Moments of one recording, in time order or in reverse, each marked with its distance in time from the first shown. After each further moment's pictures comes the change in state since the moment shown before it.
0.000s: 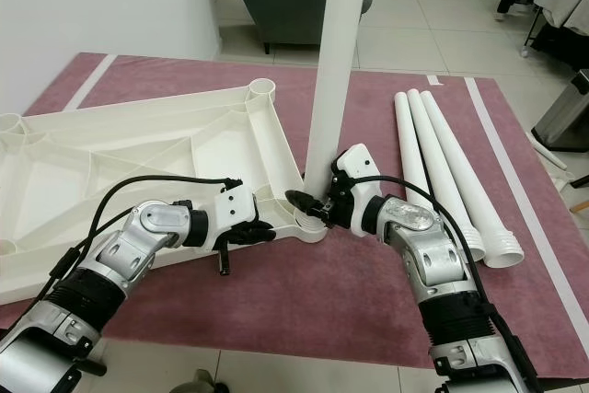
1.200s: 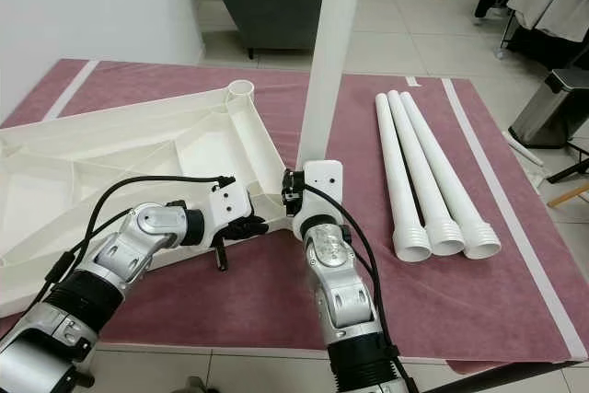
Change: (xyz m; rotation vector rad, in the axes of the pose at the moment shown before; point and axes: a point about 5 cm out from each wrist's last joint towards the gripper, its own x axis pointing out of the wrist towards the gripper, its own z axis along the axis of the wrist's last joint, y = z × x) left arm 0.000 0.002 -0.007 -0.039 0.017 0.052; right arm 0.035 0.050 -0.009 0.204 -0.088 -0.824
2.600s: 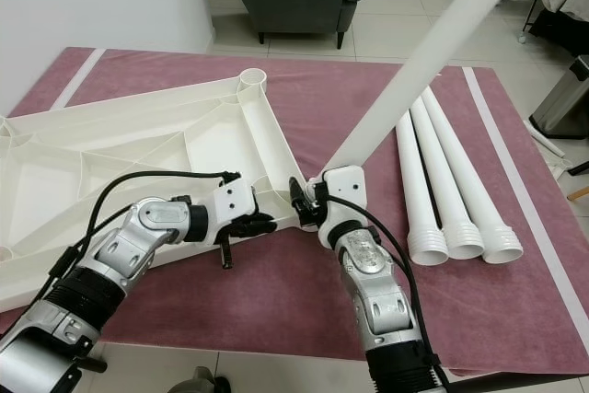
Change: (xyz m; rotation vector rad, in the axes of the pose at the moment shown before) left arm -0.001 0.001 0.013 0.032 -0.055 -0.013; right arm -0.005 -0.028 0.010 -0.094 -0.118 0.243
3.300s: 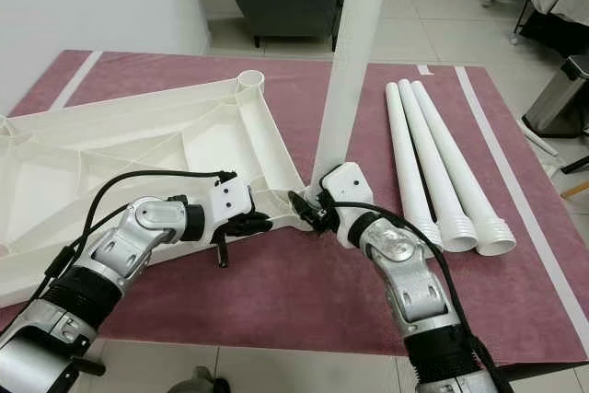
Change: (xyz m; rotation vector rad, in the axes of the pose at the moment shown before) left arm -0.003 0.001 -0.004 -0.007 0.016 0.004; right arm 0.001 -0.019 0.009 -0.224 0.042 0.337
